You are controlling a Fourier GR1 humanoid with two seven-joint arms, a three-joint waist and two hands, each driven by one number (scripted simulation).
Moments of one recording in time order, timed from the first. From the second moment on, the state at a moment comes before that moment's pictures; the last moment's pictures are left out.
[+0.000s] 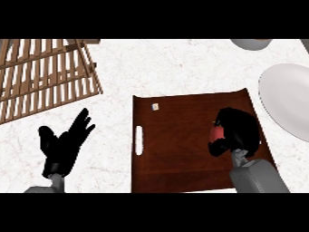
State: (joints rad) left arm 0.00 0.14 -0.10 -1.44 0.14 0.06 0.19; right arm -0.23 -0.13 0.29 -1.48 1.13 0.10 0.71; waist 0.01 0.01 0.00
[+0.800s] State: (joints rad) left arm -0.05 0.12 -0.15 -1.46 0.13 0.04 0.21; right arm -0.65 -0.24 -0.24 -1.27 1.51 -0.15 1.14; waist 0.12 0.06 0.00
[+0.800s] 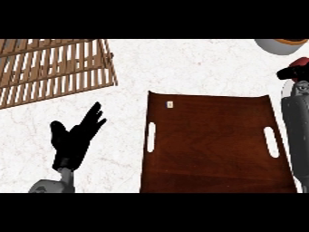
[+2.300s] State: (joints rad) left arm -0.03 0.12 -0.12 -1.44 0.12 0.06 0.21; right arm -0.64 -0.20 -0.82 -1.15 2.16 -0.67 1.17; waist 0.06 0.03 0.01
